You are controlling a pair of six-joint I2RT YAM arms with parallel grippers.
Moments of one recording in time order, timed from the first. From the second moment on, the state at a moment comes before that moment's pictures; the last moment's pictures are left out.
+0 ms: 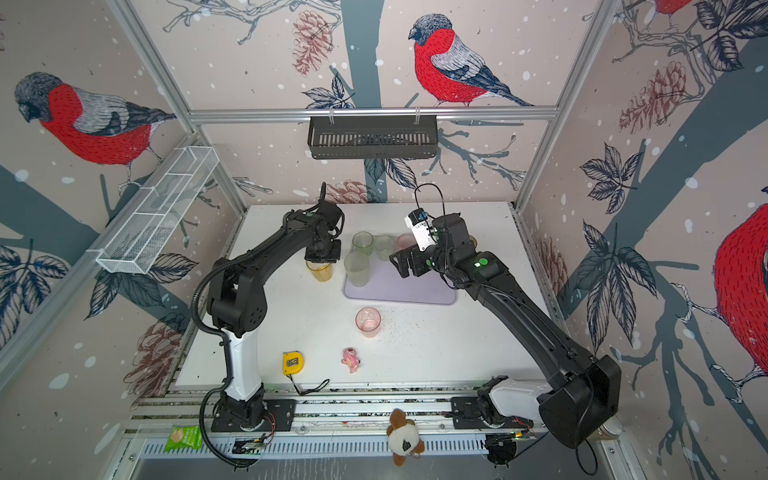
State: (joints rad) left arm -0.40 2.04 1.77 -1.06 -0.11 -0.39; right arm 0.52 1.26 1.22 -0.55 -0.25 0.06
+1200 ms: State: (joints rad) left arm -0.40 2.06 1.78 -1.06 -0.10 -0.38; right arm 0.45 1.26 1.24 -0.57 -0.25 0.03
